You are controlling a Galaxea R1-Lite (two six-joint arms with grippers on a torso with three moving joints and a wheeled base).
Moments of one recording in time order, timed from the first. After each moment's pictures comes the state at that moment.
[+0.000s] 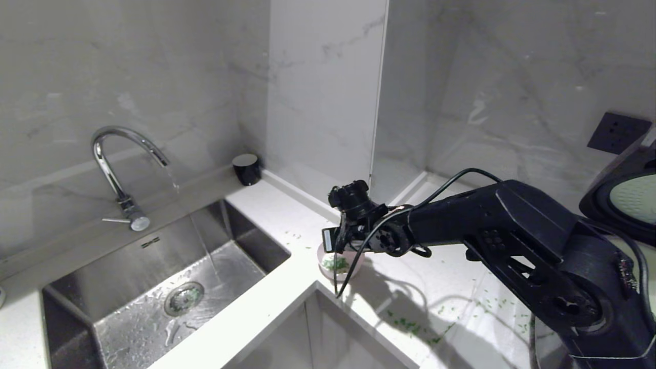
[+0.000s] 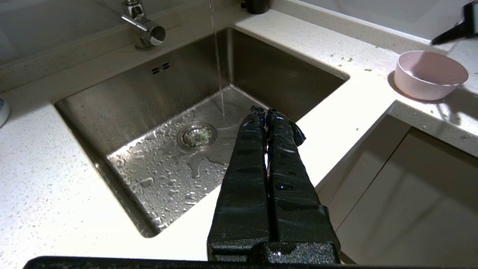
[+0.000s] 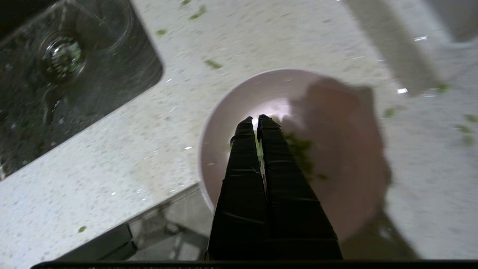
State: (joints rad) left arm 0.00 0.00 -0.03 0.06 0.00 0.03; right arm 0.64 2.46 -1.72 -0.01 -0.13 0.31
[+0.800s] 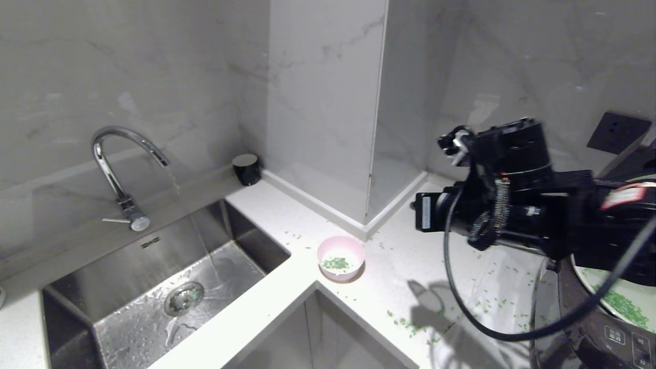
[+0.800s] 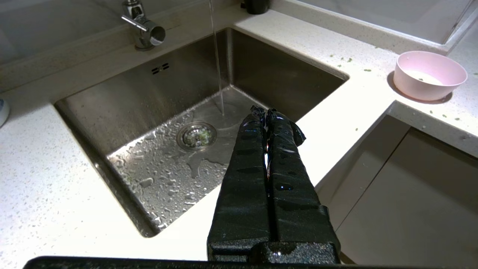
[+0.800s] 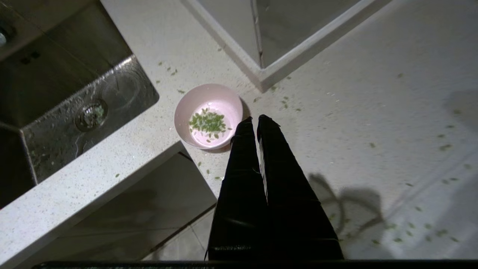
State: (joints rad) left arm 0.00 0.00 -0.03 0.06 0.00 0.02; right arm 0.60 1.65 -1.02 -0.14 -0.23 0.30
